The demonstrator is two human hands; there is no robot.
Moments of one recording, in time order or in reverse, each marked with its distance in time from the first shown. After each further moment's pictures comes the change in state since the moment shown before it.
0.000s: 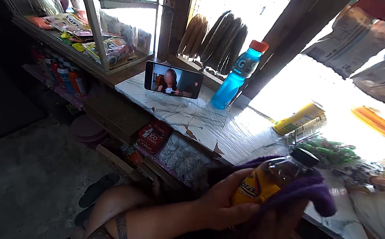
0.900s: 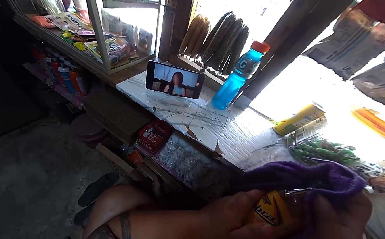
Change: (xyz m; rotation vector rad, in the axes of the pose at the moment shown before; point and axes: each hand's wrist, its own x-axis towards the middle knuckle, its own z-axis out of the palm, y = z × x) left_hand -0.012 0.006 0.015 0.307 -0.176 -0.123; right_hand 0.049 -0.012 -0.039 0.376 0.176 0.263
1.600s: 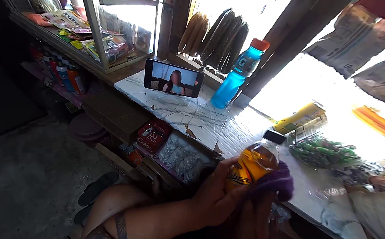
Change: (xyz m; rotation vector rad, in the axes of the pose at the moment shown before) left_hand 0.009 -0.012 -0.018 -0.094 0.371 0.083; right_hand -0.063 0.055 0.026 -0.435 -0.288 -0.235
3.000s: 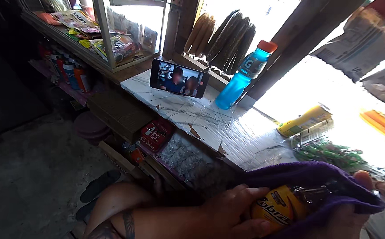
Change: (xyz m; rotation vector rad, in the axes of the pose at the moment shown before) left_hand -0.014 -0.004 0.016 0.160 -0.244 0.077; right_hand 0.043 0.015 -0.068 0.164 0.360 0.274
